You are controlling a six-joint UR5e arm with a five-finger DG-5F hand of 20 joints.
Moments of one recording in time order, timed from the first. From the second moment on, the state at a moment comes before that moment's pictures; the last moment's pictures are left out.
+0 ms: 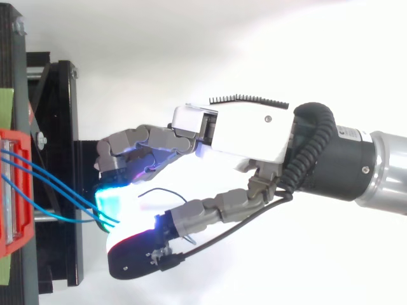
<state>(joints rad) 0.19 -2.30 -1.15 -2.88 -1.19 -0.10</state>
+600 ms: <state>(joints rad) 0.19 -2.30 -1.15 -2.88 -1.19 -0.09</state>
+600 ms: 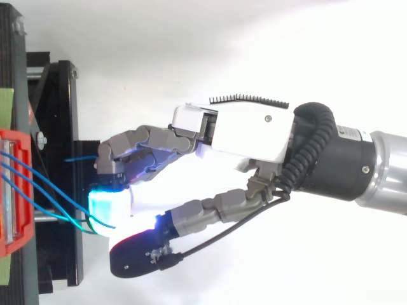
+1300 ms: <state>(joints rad) 0.19 -2.30 -1.15 -2.88 -1.19 -0.09</state>
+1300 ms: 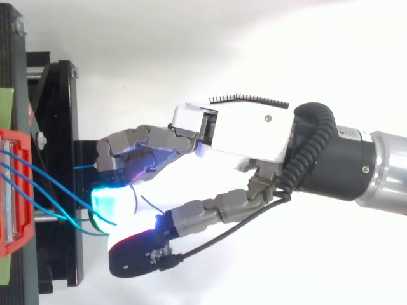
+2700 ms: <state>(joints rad) 0.19 -2.30 -1.15 -2.88 -1.19 -0.09</state>
